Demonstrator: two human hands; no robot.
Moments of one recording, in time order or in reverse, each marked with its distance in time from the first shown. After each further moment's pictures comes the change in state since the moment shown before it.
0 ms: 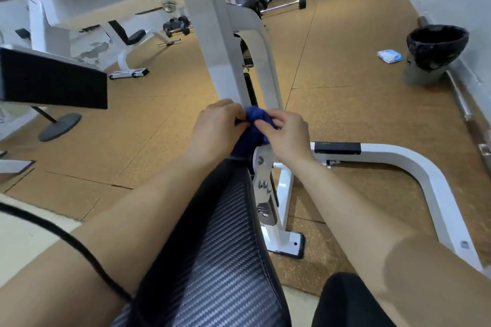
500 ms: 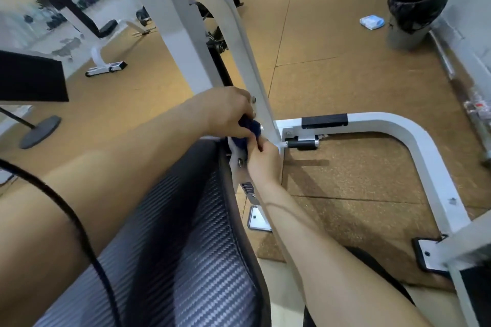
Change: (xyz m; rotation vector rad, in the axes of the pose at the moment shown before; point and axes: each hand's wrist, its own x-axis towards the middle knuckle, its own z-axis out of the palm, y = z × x) left_hand 0.032 0.035 0.022 0.377 -0.690 0.490; right_hand -0.065 0.066 0.040 0.193 0.198 0.461
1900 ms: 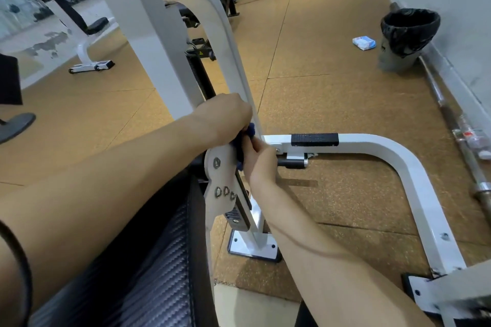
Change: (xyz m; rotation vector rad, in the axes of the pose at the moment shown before) left_hand 0.068 -0.002 0.014 0.081 -0.052 -0.221; right_hand 0.083 0.009 -0.006 0.091 -0.047 0.020
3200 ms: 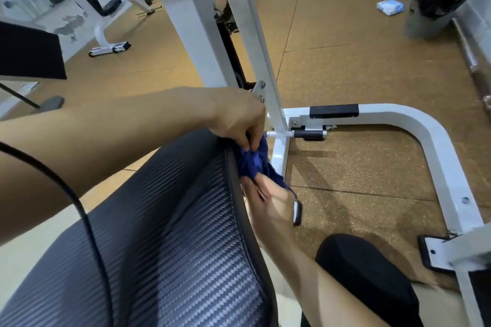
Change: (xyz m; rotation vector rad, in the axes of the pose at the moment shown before) left_hand -0.071 -0.005 -0.013 -0.110 -0.329 0.403; right_hand -0.169 0.041 -0.011 0.031 -0.120 -0.231
